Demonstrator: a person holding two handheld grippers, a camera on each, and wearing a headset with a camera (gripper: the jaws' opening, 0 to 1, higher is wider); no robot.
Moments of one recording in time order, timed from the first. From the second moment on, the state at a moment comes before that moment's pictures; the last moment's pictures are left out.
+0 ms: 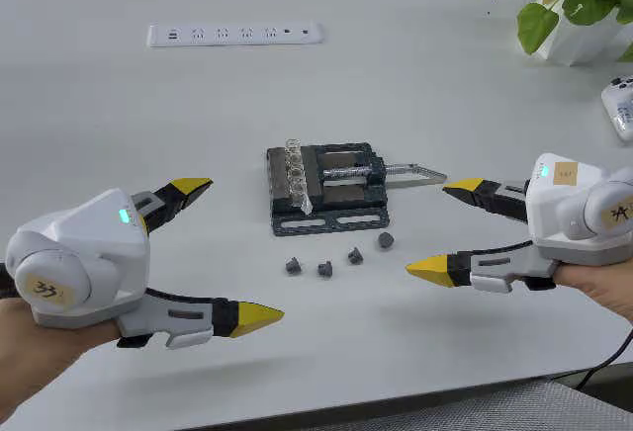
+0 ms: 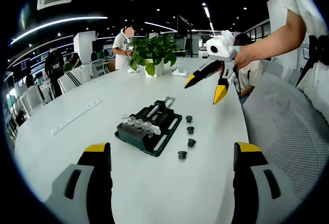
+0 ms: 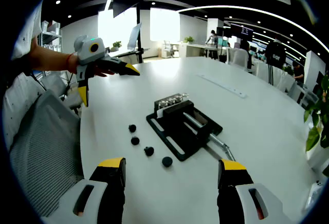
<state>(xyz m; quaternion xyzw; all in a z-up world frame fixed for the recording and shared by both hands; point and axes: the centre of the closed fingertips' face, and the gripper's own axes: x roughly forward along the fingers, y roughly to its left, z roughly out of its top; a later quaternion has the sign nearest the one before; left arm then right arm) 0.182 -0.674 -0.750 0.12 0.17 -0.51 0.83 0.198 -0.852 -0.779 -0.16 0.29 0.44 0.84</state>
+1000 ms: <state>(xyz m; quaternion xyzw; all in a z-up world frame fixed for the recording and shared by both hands) 0.197 -0.681 -0.750 0.13 0.17 -0.52 0.83 0.205 -0.859 -0.776 -0.16 0.29 0.44 0.84</state>
